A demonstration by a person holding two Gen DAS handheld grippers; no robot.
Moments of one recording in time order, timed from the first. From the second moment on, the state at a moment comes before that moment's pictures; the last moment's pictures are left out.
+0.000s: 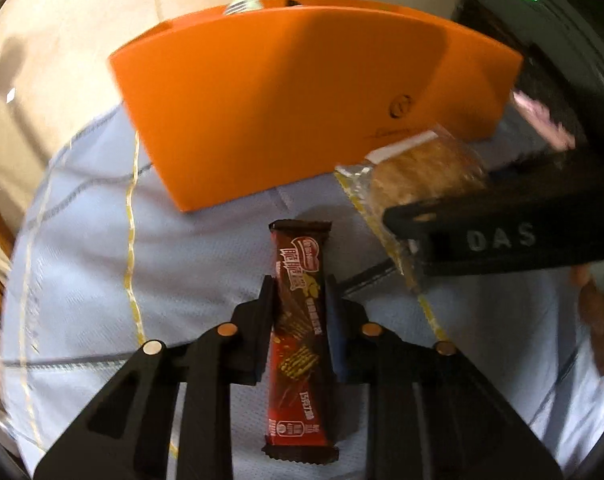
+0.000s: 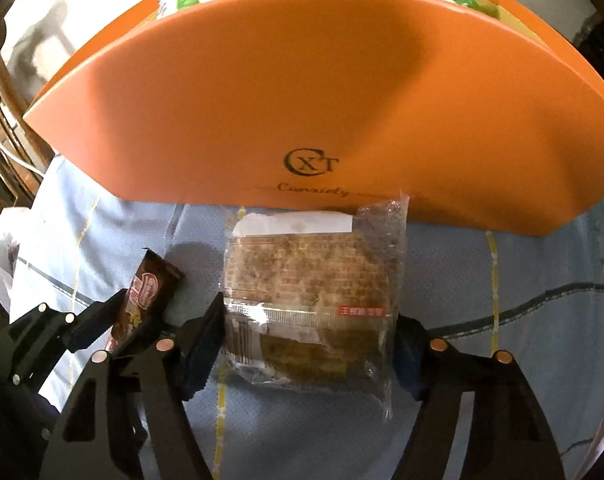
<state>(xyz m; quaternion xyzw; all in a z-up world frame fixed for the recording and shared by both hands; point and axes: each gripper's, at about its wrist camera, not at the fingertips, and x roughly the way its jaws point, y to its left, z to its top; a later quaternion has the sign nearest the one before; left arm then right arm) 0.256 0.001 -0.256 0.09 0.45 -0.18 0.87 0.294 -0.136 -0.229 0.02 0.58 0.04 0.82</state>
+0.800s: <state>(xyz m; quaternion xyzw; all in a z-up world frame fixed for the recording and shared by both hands) 0.241 -0.001 -0.248 0.09 0.45 -0.15 0.87 0.248 -0.169 -0.226 0.05 0.57 0.03 0.82</state>
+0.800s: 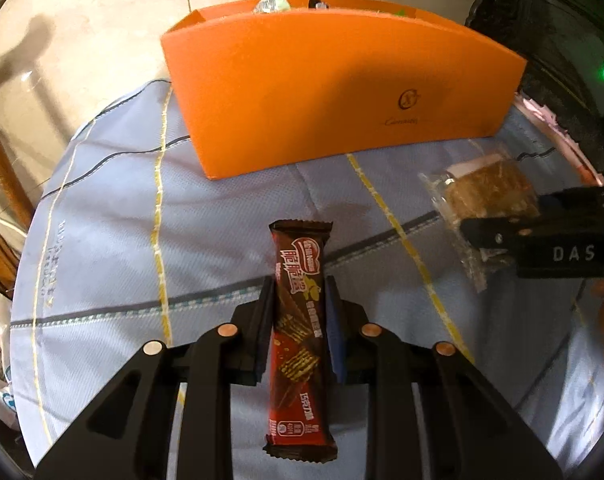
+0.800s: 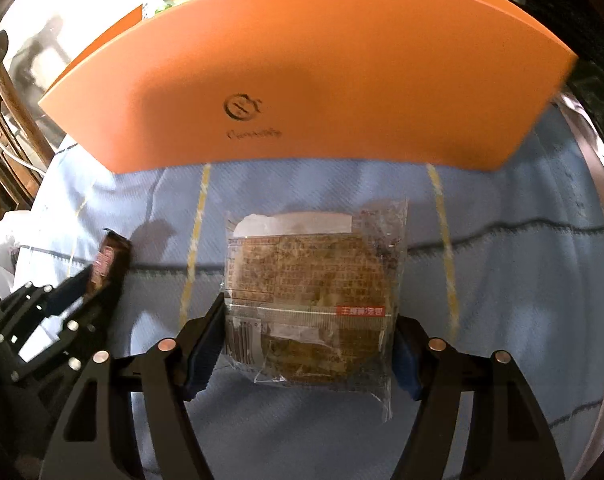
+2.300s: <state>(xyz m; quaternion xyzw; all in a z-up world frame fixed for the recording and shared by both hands) 0.248 -0.033 0.006 0.05 0.27 -0.16 0.95 0.205 -0.234 0.043 0.09 0.34 0.04 0.94</state>
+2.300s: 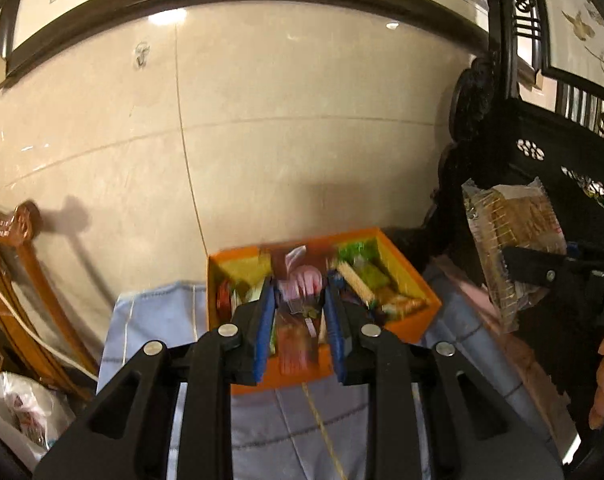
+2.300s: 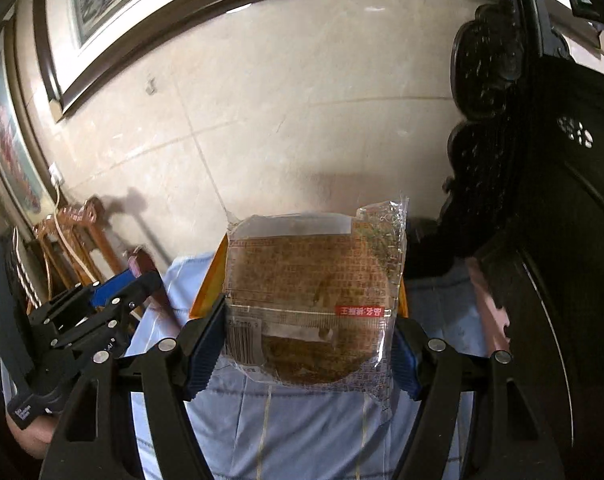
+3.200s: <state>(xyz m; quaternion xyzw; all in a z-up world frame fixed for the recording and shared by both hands) 0.406 -0.049 -0.095 0.03 0.38 -0.09 0.92 0.351 -0.246 -0.028 0.02 0.42 -0.01 0.91</state>
